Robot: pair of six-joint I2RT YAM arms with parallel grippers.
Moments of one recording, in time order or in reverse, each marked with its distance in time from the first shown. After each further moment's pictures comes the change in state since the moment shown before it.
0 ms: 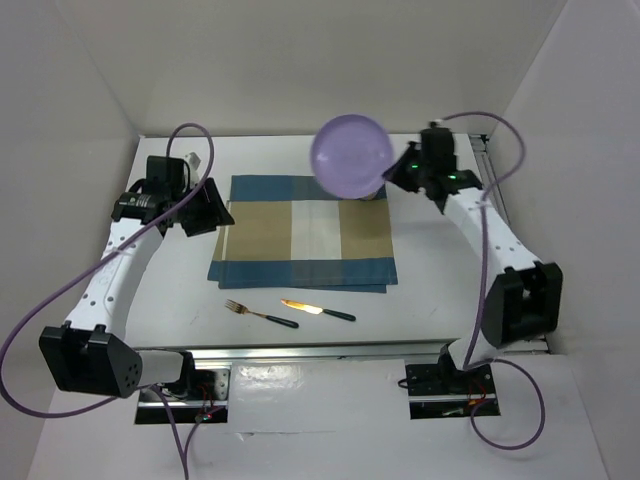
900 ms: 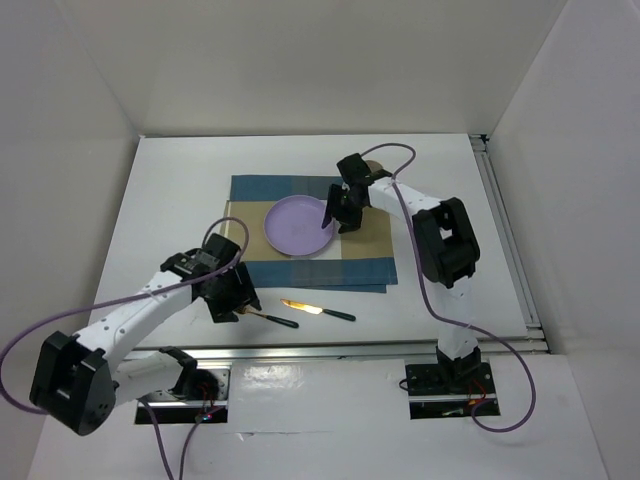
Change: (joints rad) left arm -0.336 -0.216 -0.584 -0.006 -0.116 -0.468; right arm 0.301 0.623 0.293 -0.185 -0.104 -0.059
